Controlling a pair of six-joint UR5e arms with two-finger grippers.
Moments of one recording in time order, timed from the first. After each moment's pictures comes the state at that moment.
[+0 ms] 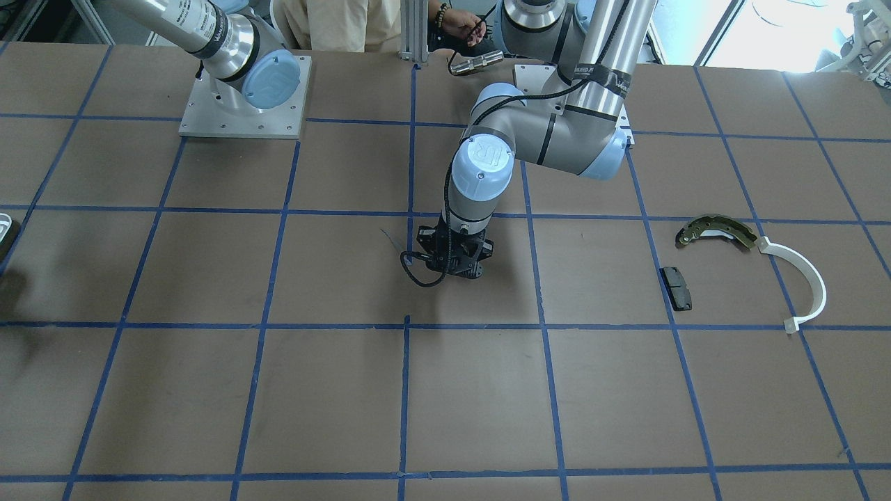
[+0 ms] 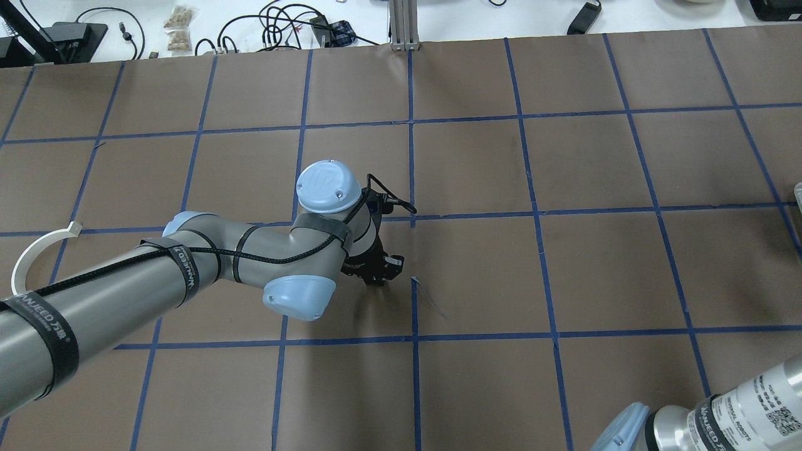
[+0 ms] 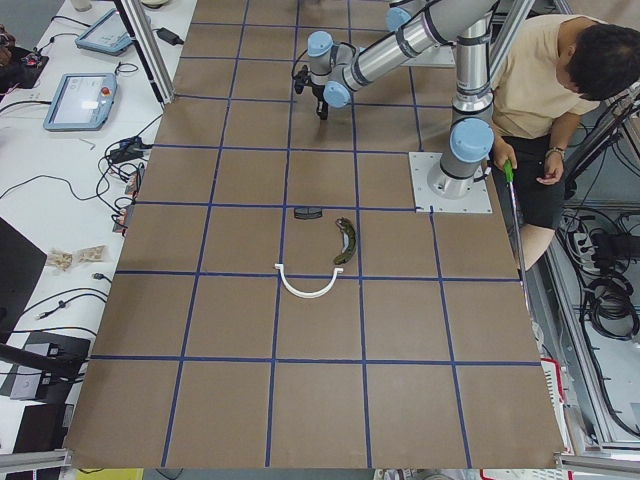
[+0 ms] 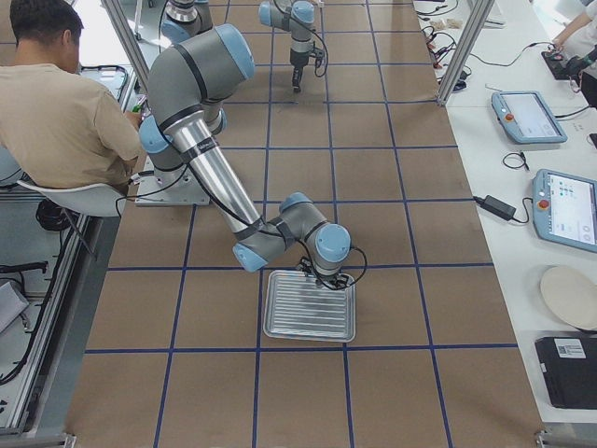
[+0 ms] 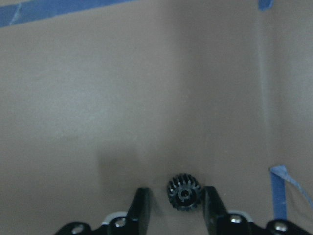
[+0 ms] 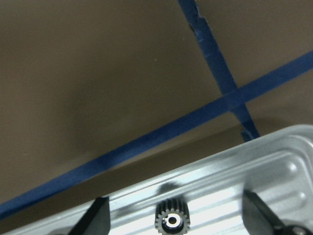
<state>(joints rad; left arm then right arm) -1.87 -1.92 -2.05 -0.79 1.47 -0.11 0.68 -1.00 1.67 -2.19 -1.56 -2.01</state>
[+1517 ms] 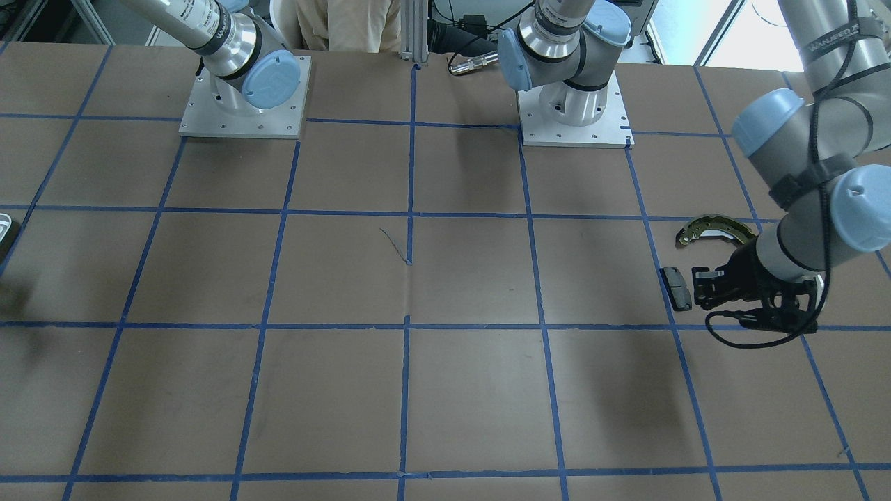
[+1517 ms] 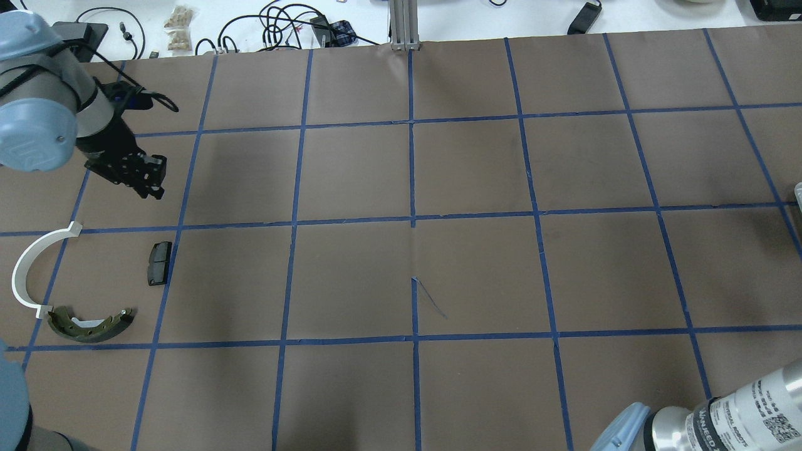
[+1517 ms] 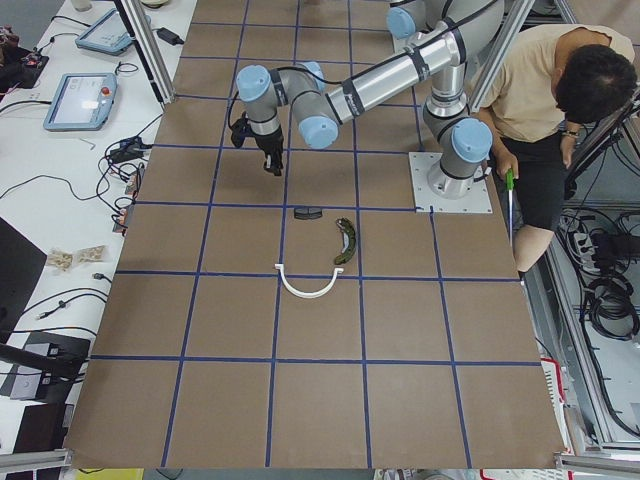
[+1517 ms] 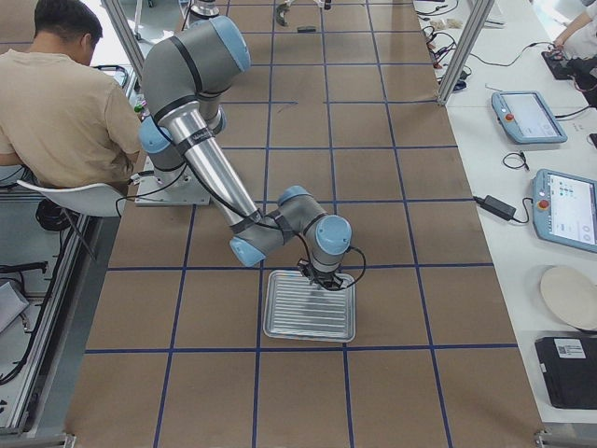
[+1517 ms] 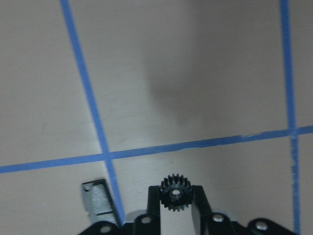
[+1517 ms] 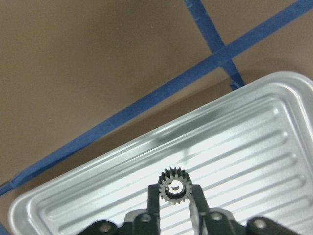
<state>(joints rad) -1.15 -1.87 -1.71 -1.25 1.63 0.51 0.68 -1.07 1.67 -2.16 -1.65 -1.91</state>
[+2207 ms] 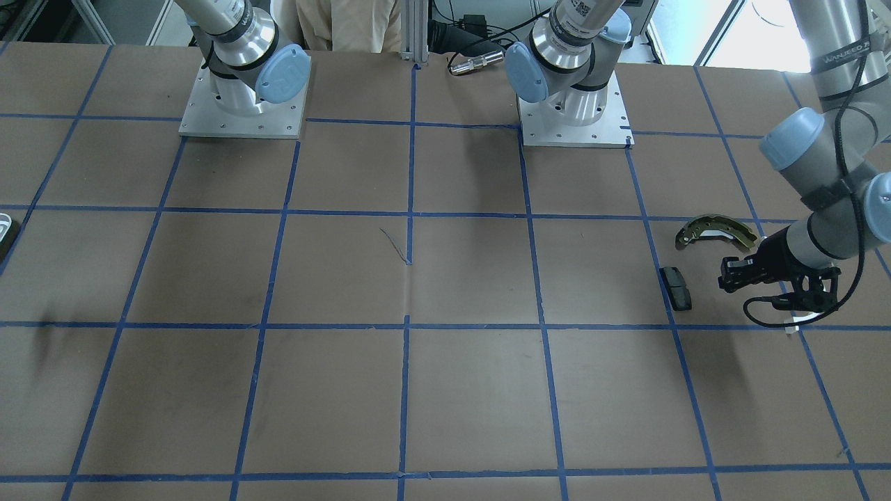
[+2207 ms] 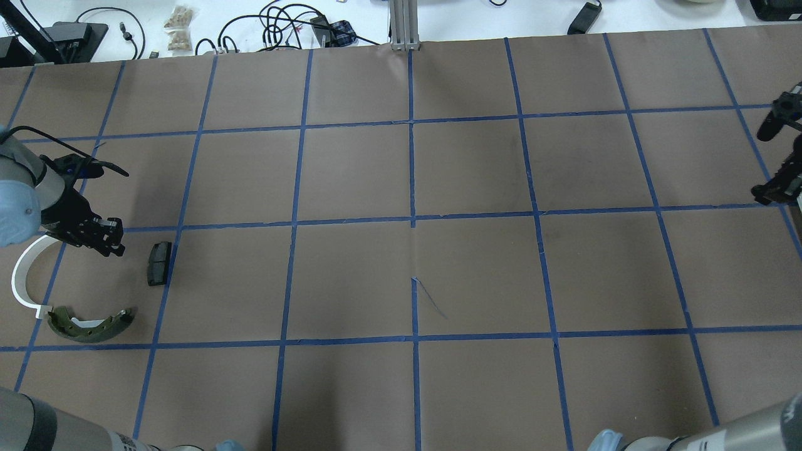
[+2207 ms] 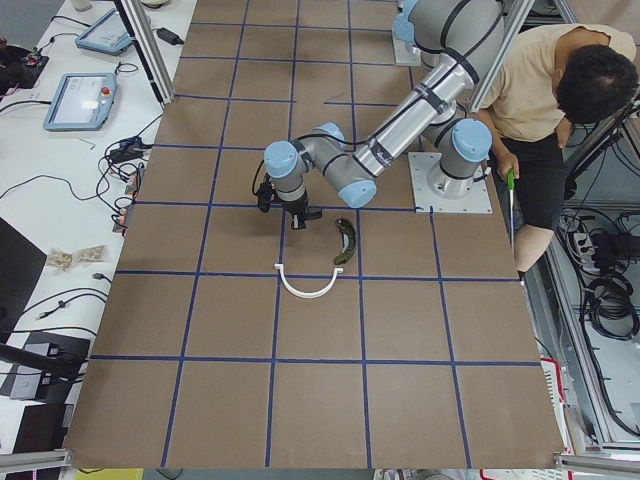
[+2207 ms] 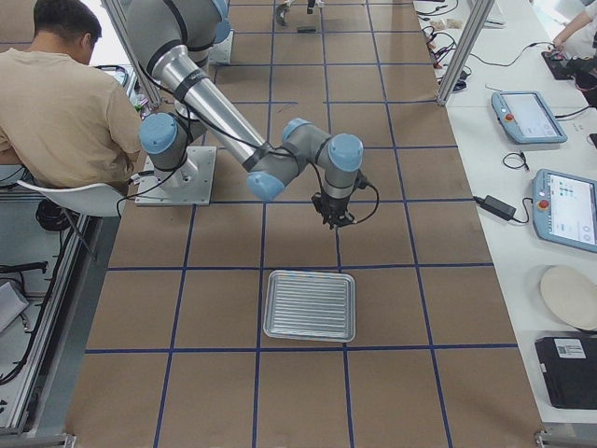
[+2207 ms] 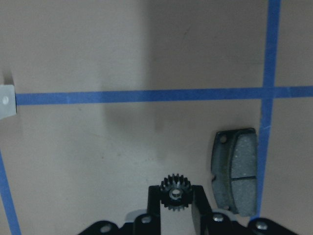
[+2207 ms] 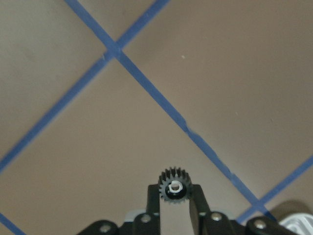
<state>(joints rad) -0.96 -1.91 -1.91 -1.01 1.63 0.63 0.98 -1.31 1.82 -2.09 -1.61 -1.40</state>
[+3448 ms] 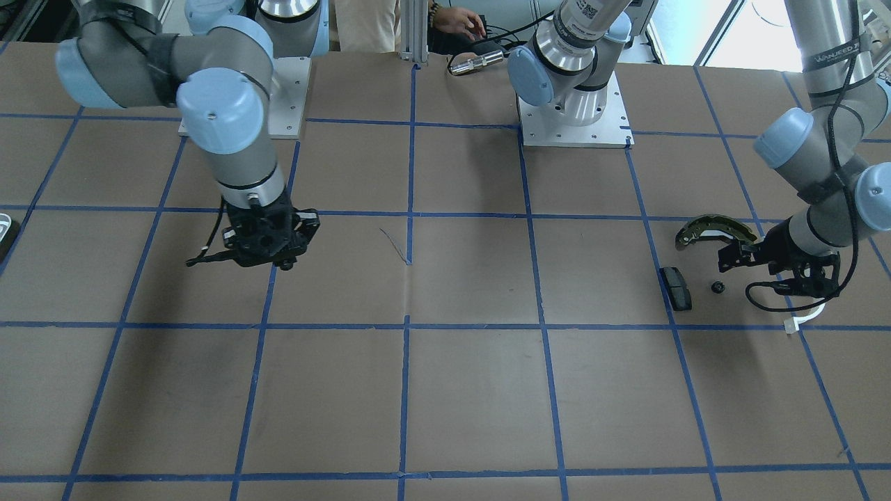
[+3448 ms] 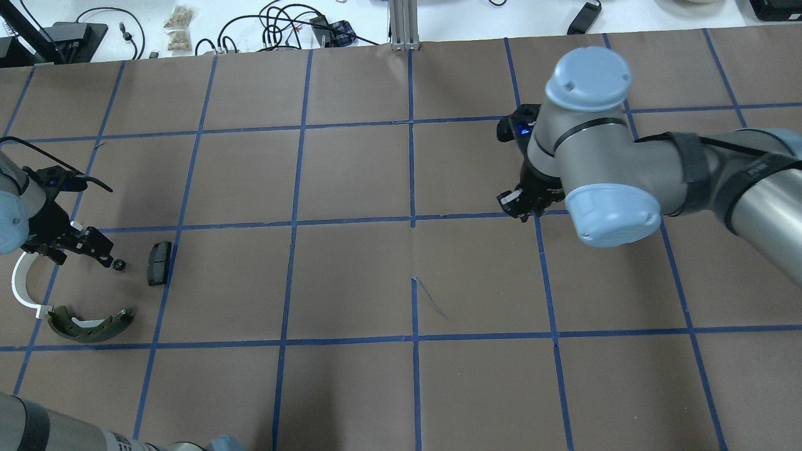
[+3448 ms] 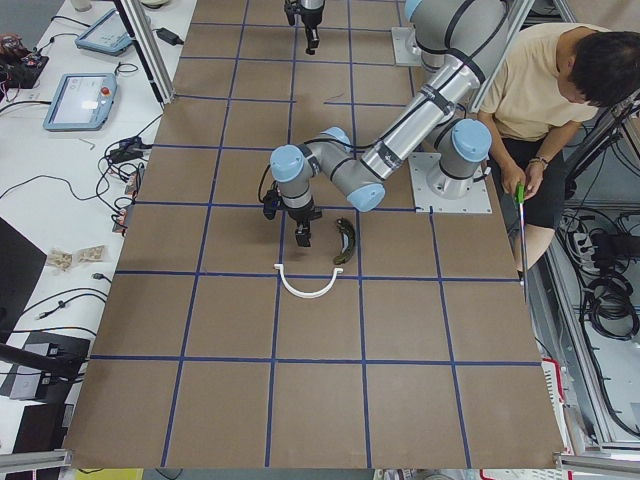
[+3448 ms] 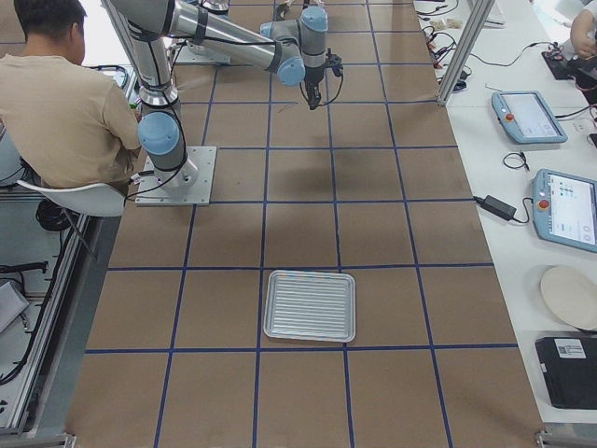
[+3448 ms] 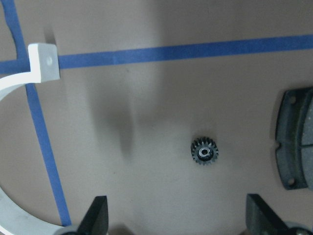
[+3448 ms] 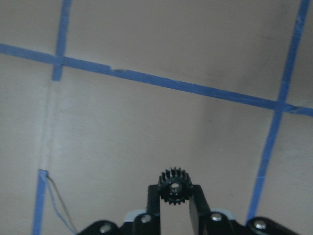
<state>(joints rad) -0.93 -1.89 -1.90 -1.01 1.70 0.71 1.84 -1.37 1.93 -2.16 -1.59 0.08</state>
